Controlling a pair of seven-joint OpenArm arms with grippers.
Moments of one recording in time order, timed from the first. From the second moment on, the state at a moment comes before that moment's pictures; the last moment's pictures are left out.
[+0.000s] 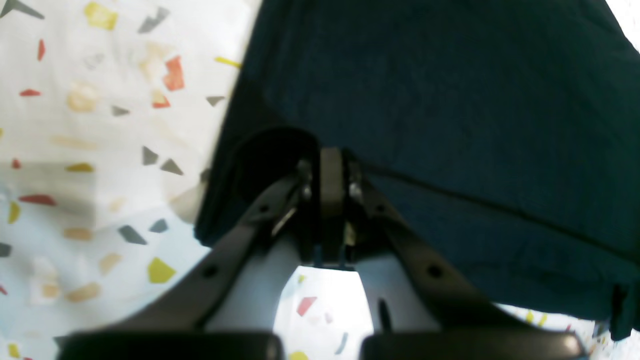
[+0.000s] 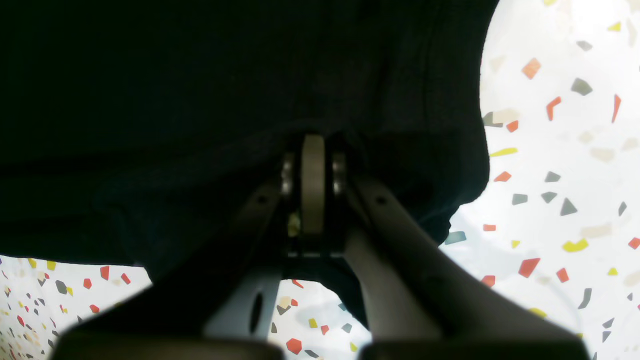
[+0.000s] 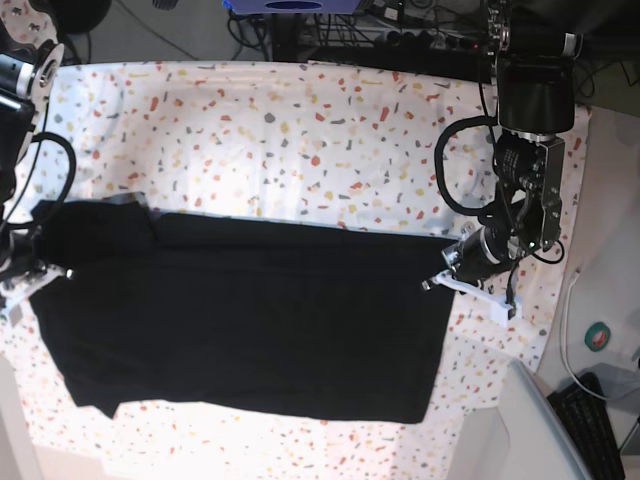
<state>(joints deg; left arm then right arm) -10.3 -14.3 -3.1 64.4 -36.6 0.0 36.9 17.2 19.1 23.3 54.4 16.7 20.7 -51.9</state>
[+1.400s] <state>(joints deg) -0.2 -9.0 -12.6 62.9 -37.2 -4.4 22.6 -4.5 3.1 50.4 76.5 36.3 20.5 -51.6</state>
